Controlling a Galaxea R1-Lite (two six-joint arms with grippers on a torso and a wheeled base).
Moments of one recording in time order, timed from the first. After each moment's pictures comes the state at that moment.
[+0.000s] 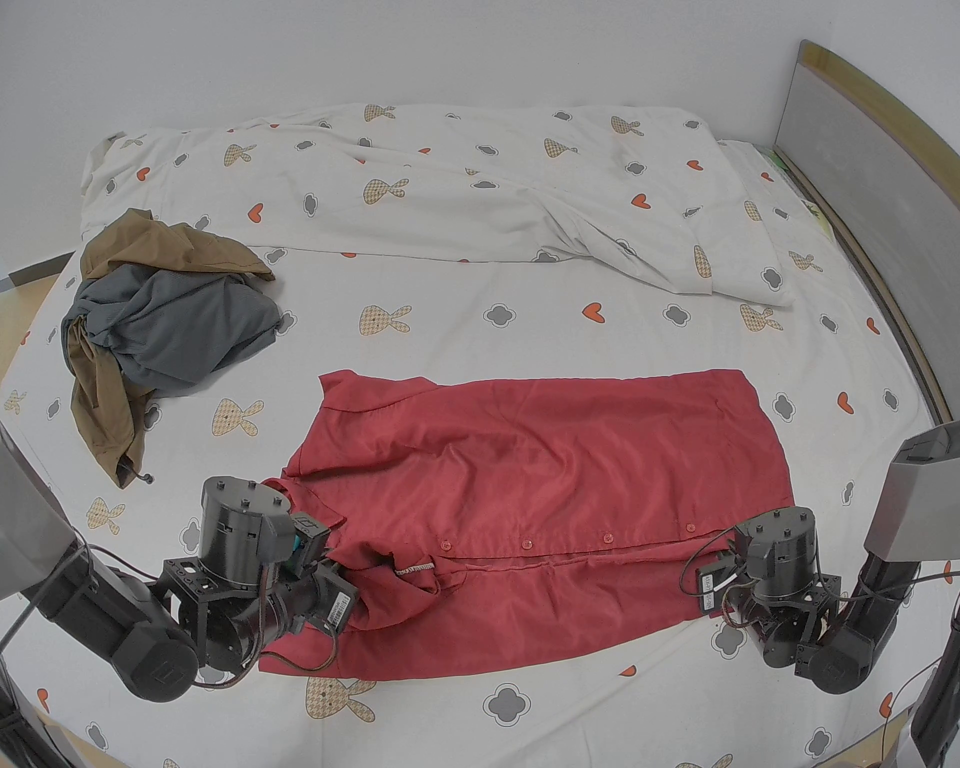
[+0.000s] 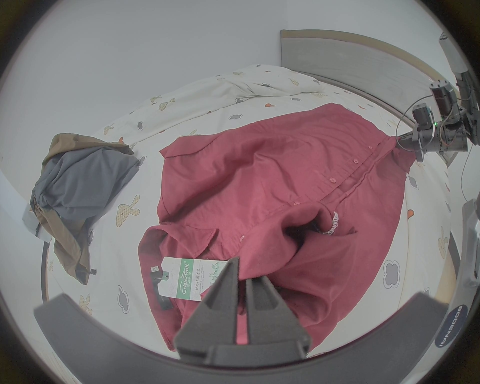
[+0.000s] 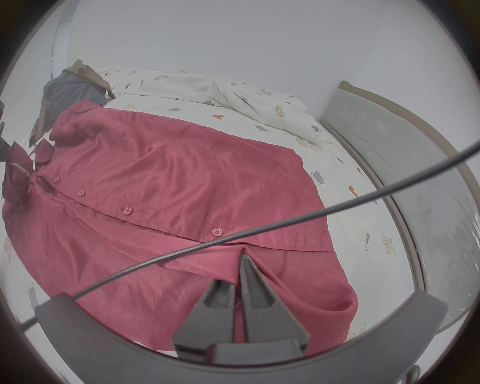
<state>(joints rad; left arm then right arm) -0.53 1.85 -0.47 -0.78 0.28 0.19 0.51 2.07 -0.30 -1.23 -0.59 0.01</state>
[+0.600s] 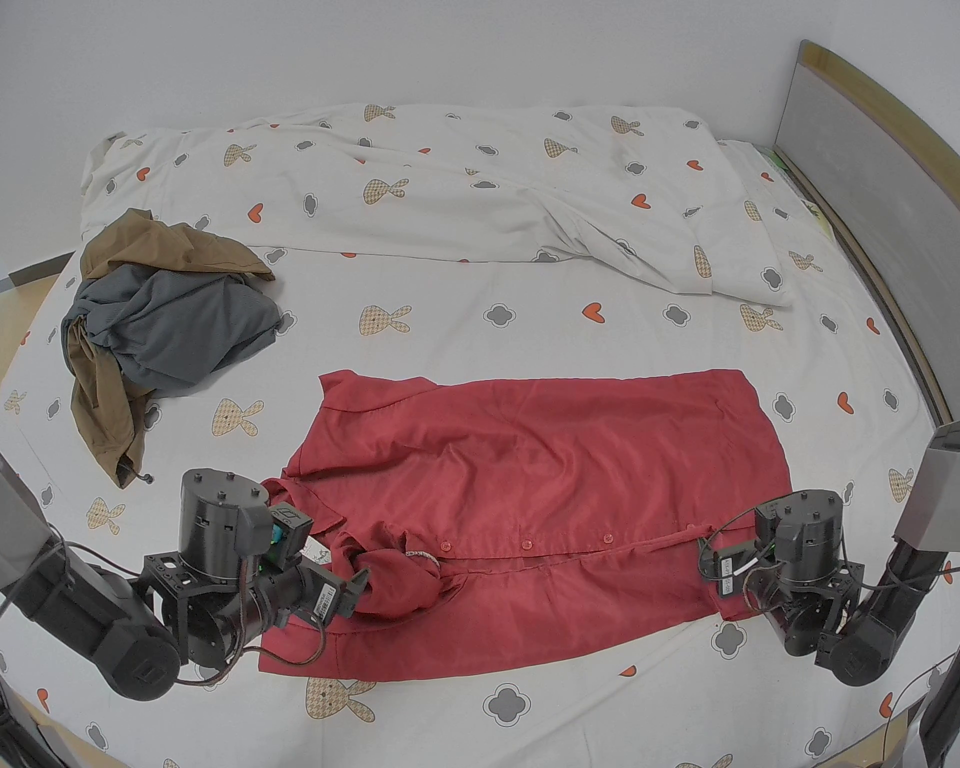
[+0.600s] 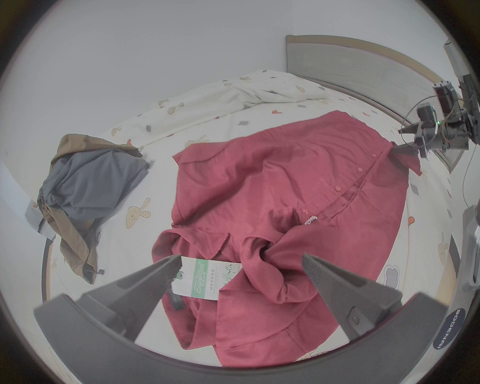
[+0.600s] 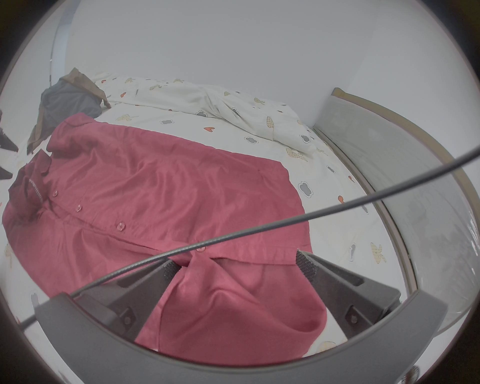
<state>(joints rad) -0.51 1.81 -0.45 -0.78 0.28 0.19 0.47 1.99 -0.28 -1.23 -0.59 -0.02</state>
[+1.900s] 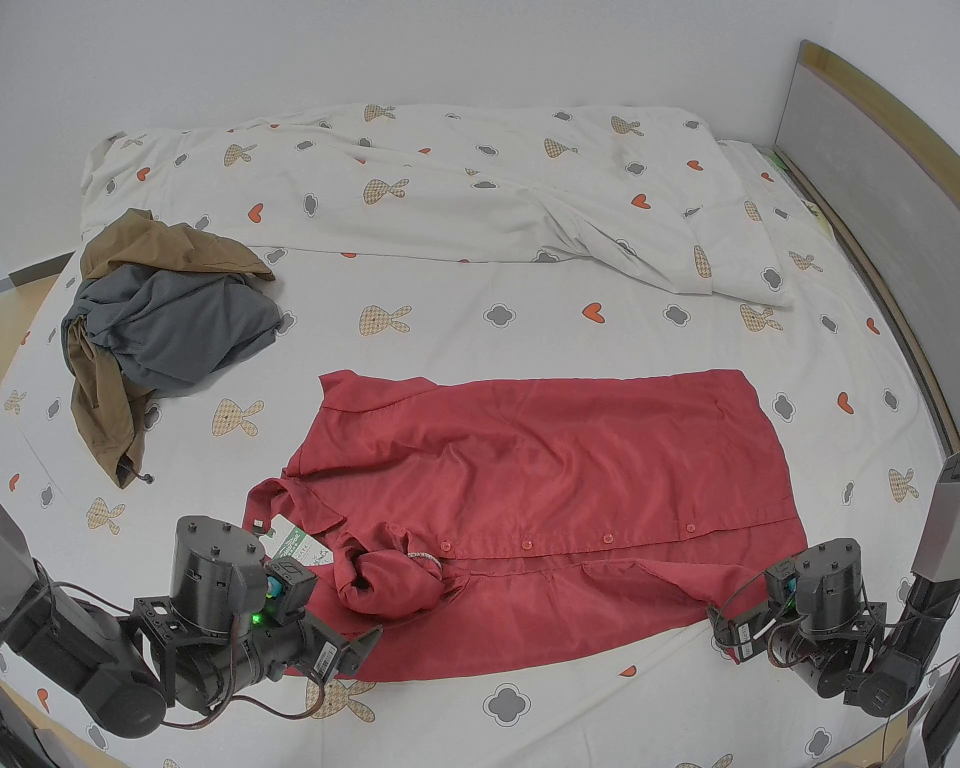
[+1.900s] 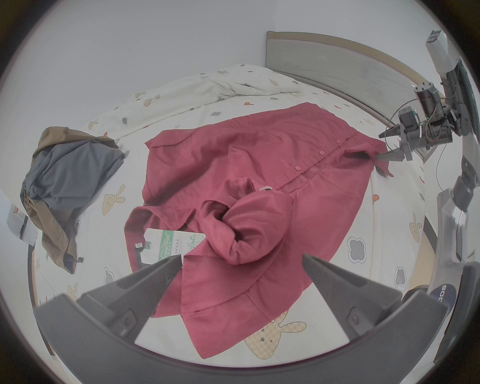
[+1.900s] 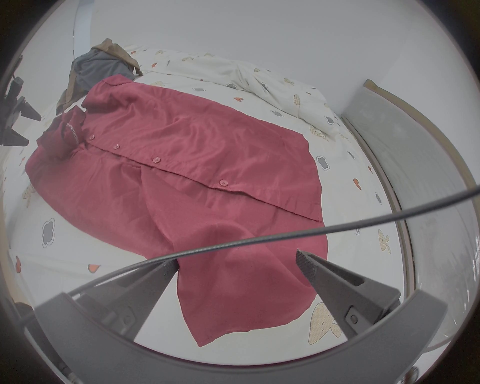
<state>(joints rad) -0.58 1.75 -0.32 -0.78 0.19 0.16 0.49 1.95 -0.07 -1.23 -0.48 -0.07</state>
